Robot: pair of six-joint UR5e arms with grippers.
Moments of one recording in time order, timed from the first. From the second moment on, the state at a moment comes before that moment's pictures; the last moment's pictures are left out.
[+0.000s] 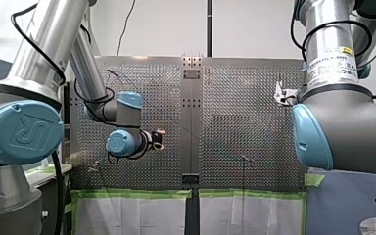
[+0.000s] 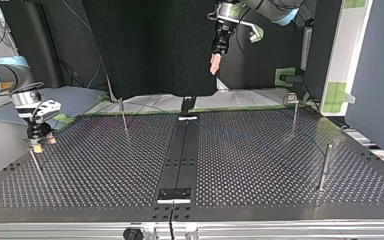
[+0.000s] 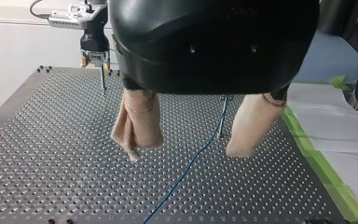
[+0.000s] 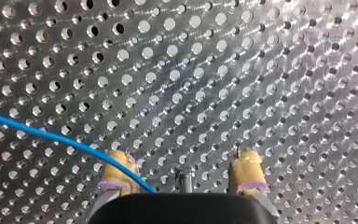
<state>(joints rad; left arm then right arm) -0.54 -1.88 -2.38 -2.09 -1.82 -1.55 1.54 -1.04 1.43 -0.43 1.06 1.69</state>
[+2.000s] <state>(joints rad) -0.53 -1.88 -2.40 -2.08 -1.81 -1.54 1.54 -1.04 1.43 -0.43 1.07 1.68</state>
